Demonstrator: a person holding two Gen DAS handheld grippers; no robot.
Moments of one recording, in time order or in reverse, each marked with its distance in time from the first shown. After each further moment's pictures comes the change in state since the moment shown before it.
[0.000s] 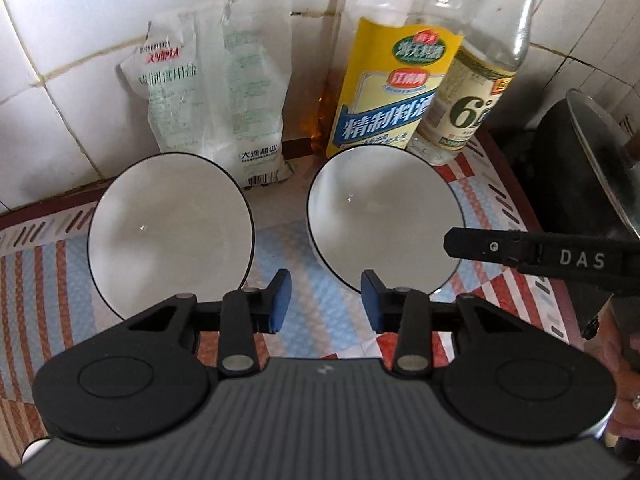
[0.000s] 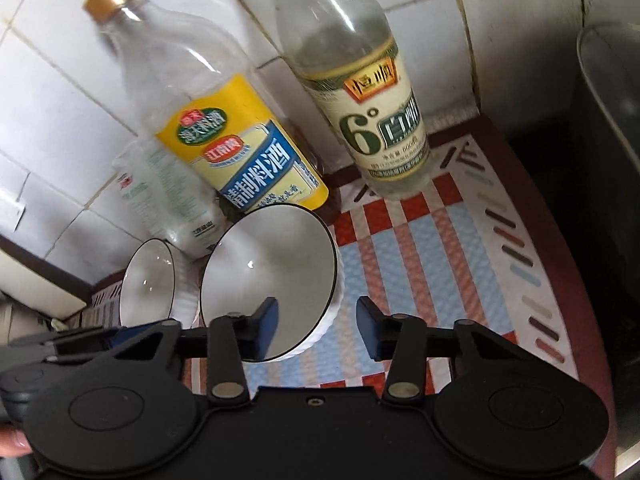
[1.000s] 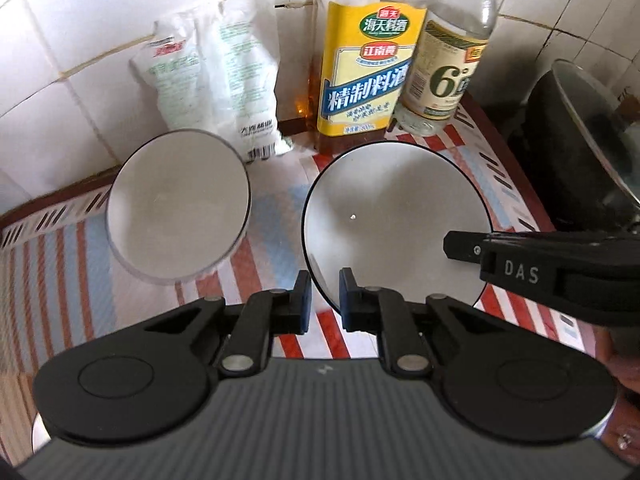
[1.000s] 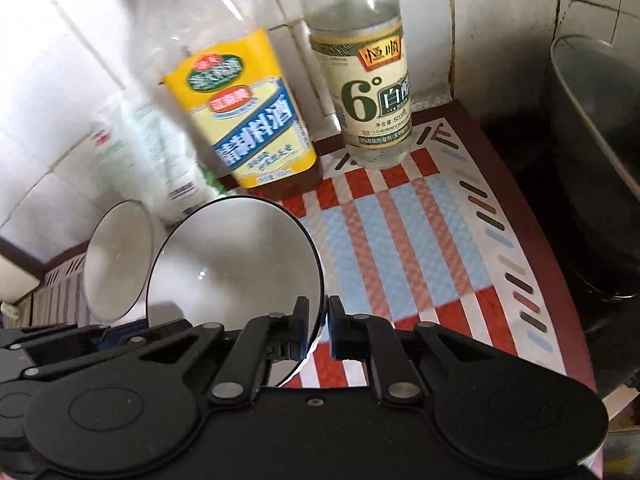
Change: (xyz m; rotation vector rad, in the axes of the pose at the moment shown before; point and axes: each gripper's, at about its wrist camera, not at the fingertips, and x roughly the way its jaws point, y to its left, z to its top) left arm -0.032 -0.024 -0.034 0.055 0.002 0.059; right arm -0.014 0.041 -0.033 -0.074 0.008 -0.212
